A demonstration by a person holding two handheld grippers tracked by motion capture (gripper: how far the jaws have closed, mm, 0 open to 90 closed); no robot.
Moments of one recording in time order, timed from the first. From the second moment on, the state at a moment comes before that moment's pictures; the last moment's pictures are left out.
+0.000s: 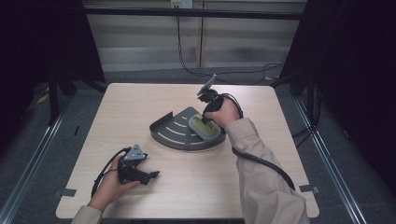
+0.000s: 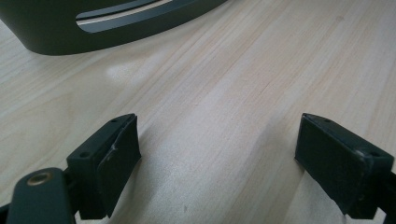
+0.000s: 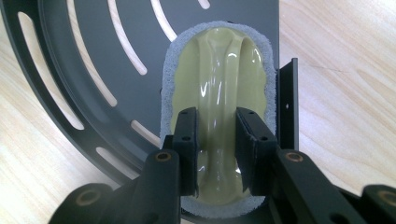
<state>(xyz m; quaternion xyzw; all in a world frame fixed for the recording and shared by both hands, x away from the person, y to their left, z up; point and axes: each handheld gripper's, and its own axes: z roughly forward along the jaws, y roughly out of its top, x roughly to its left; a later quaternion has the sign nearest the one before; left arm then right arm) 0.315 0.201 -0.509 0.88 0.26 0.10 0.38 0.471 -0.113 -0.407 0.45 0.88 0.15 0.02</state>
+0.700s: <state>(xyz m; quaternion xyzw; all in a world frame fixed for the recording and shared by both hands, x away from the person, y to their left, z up) 0.315 0.201 -0.509 0.88 0.26 0.10 0.38 0.471 -0.123 -0.418 0.45 0.88 0.14 0.03</state>
